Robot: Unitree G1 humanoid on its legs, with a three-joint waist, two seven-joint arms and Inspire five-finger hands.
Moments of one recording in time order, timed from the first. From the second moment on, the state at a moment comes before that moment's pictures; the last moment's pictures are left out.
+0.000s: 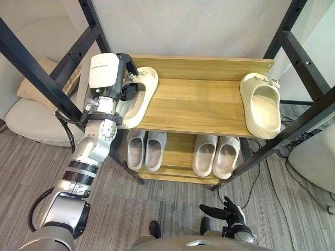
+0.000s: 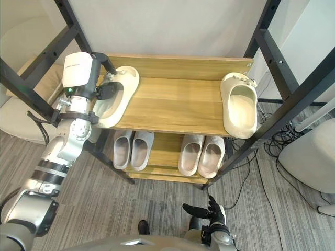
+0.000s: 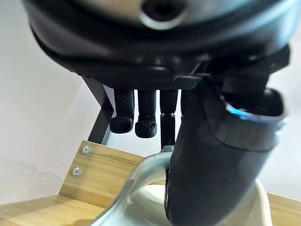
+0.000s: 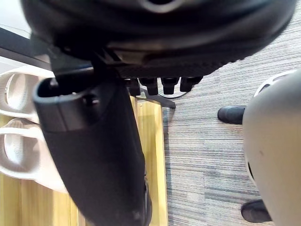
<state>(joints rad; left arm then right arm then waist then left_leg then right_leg) -0.53 0.53 -0.19 0.24 0.69 0.00 0.38 0.13 -0.08 0.02 0.91 0.14 -0.11 -0.12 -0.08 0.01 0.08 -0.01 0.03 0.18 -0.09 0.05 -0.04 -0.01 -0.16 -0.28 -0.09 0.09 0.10</state>
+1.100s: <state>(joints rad) -0.68 0.23 -0.39 0.19 0.48 -0.03 0.36 0.12 -0.08 -0.02 0.89 0.20 -0.11 -0.13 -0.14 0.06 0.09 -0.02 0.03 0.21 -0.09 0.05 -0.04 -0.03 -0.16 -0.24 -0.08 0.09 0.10</state>
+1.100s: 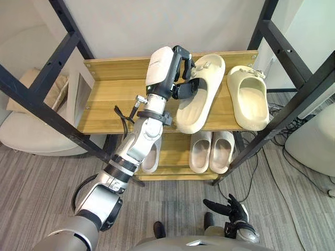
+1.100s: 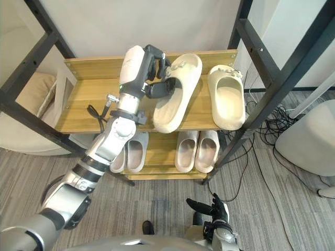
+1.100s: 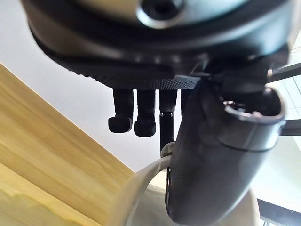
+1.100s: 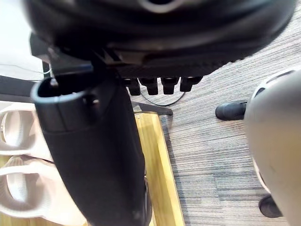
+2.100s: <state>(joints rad) -0.75 0.21 -0.38 0.36 0.47 0.01 0.36 0.11 -0.08 -0.03 0.86 0.20 -0.11 -0.14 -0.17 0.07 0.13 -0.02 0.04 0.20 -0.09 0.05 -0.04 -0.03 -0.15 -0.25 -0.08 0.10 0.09</state>
